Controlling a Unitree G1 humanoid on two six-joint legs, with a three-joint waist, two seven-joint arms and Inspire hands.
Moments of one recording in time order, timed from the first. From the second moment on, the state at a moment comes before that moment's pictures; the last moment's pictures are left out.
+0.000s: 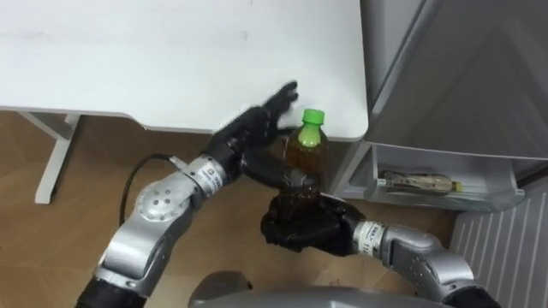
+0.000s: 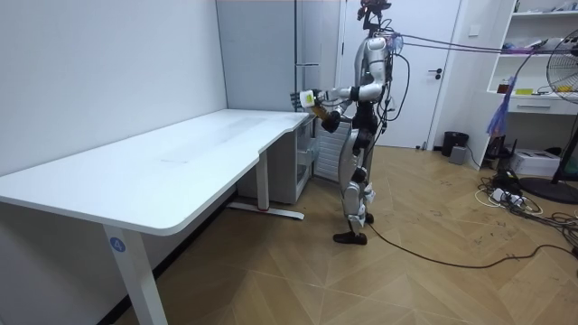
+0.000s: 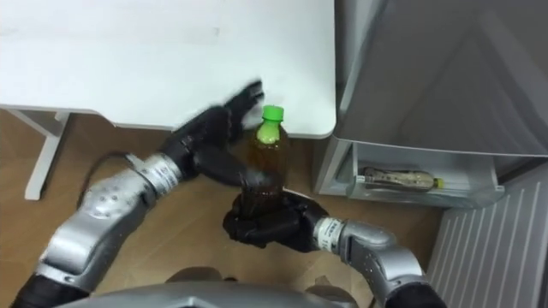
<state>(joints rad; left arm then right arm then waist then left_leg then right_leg) 0.10 0.27 -0.20 -0.31 -0.33 0.10 -0.22 0.12 -0.27 0.36 0.46 0.43 0.22 0.72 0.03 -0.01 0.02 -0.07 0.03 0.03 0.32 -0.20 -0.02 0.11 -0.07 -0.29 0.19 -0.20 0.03</state>
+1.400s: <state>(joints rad) 0.21 0.18 0.24 -0.23 -0.43 -0.04 0.19 0.32 -0.26 0.03 0.48 0.40 0.20 0.67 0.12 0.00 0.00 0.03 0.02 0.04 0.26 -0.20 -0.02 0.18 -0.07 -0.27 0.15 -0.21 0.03</state>
